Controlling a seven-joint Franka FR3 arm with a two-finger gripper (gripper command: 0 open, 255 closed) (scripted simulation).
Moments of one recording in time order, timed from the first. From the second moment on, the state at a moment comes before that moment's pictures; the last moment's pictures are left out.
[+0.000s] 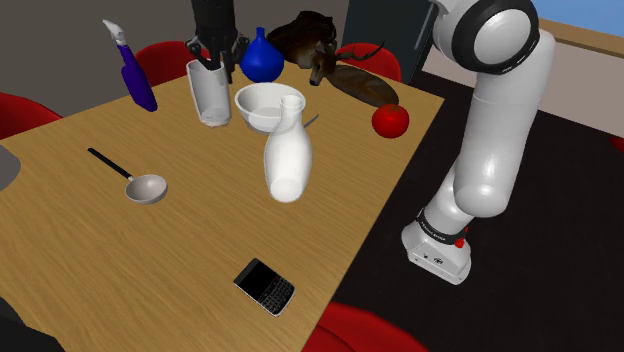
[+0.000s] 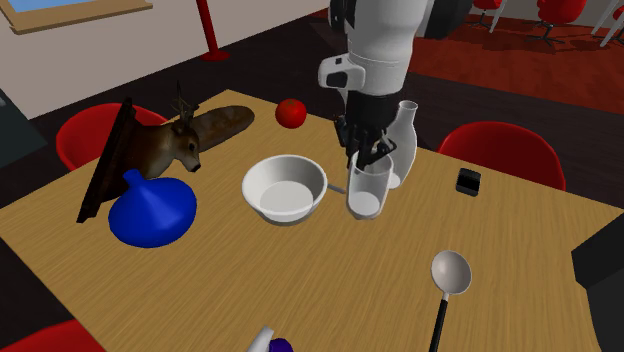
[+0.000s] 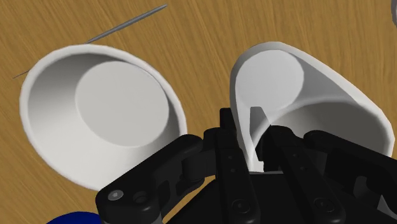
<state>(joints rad) 0.20 0.32 0.40 -1.26 -0.16 1.57 0.77</state>
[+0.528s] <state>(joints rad) 0.24 0.38 0.40 -1.05 -0.19 1.43 0.77</state>
